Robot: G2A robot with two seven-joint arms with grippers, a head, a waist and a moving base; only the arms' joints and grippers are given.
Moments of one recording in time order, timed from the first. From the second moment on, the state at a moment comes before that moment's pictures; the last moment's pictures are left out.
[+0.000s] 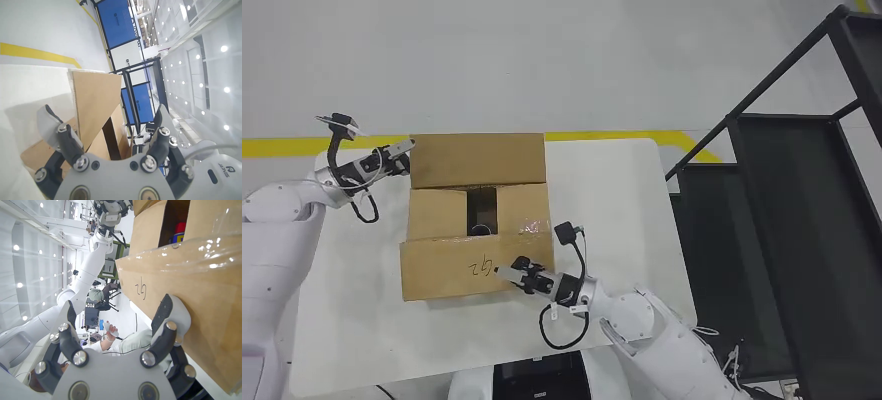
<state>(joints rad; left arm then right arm) 0.63 -0.97 -1.00 -0.71 -0.51 -0.66 -1.05 -1.53 -1.27 1.00 -1.79 -0.10 -0.22 0.49</state>
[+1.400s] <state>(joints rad) 1.08 -0.80 -1.20 -1.30 -0.66 -0.47 -1.35 -1.44 -1.27 0.99 -1.77 -0.14 -0.17 0.37</state>
